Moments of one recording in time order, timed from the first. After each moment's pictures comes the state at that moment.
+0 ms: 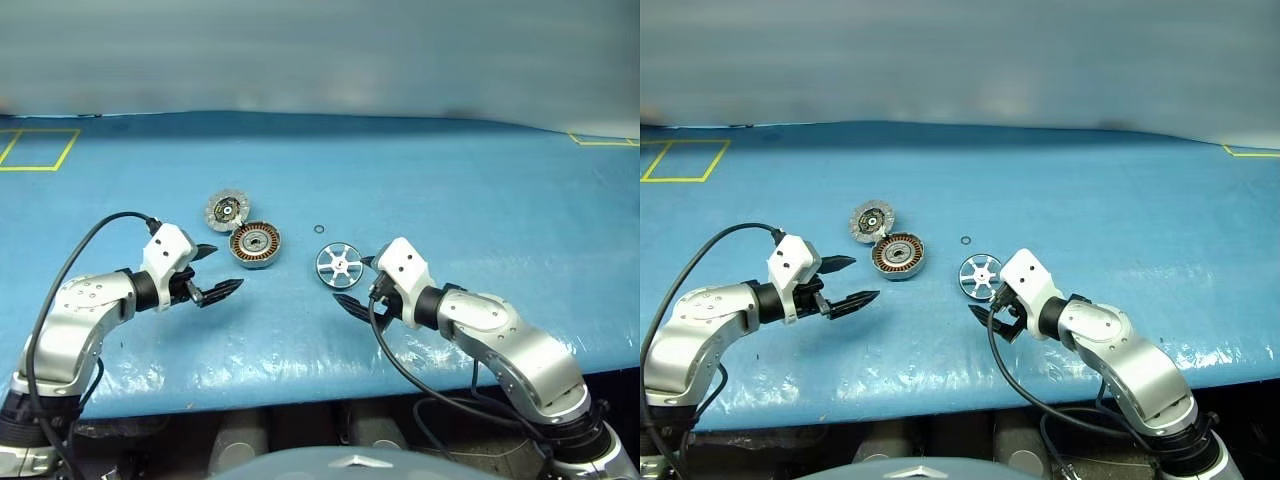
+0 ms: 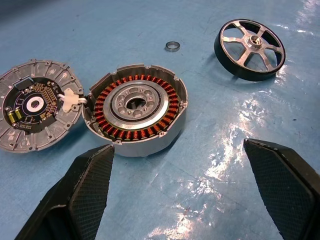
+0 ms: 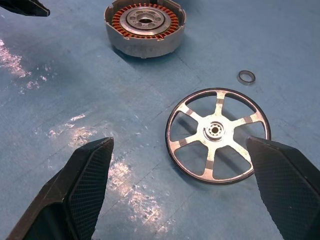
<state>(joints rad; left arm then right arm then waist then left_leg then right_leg) -0.06 0.74 0.09 -0.31 -0.35 0.58 -0.85 -0.12 -0.57 0.21 -0.67 0.37 0.91 0.45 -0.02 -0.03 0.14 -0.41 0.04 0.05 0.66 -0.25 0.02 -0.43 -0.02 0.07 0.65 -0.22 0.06</state>
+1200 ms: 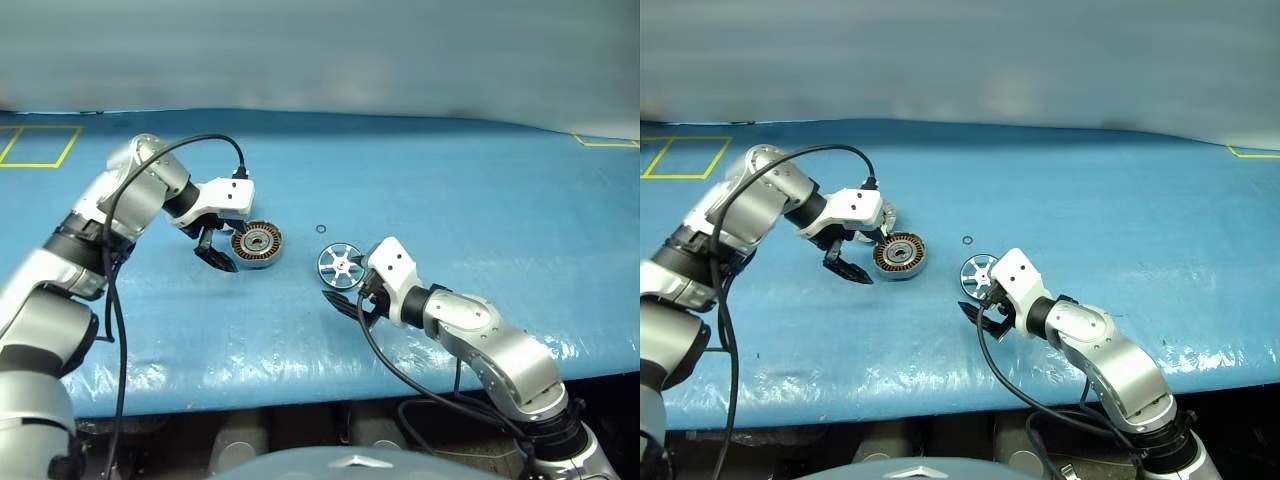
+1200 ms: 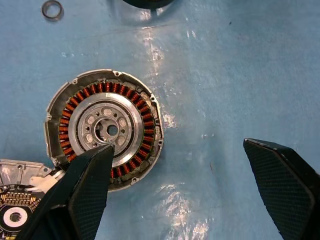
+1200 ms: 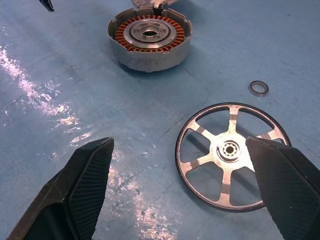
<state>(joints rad) -1.07 0.80 -0.68 0.40 0.07 0.37 -1.60 -0.13 -0.48 0.24 -0.62 0.34 0.87 0.44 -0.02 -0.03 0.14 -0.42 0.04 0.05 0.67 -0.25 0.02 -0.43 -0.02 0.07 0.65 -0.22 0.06</state>
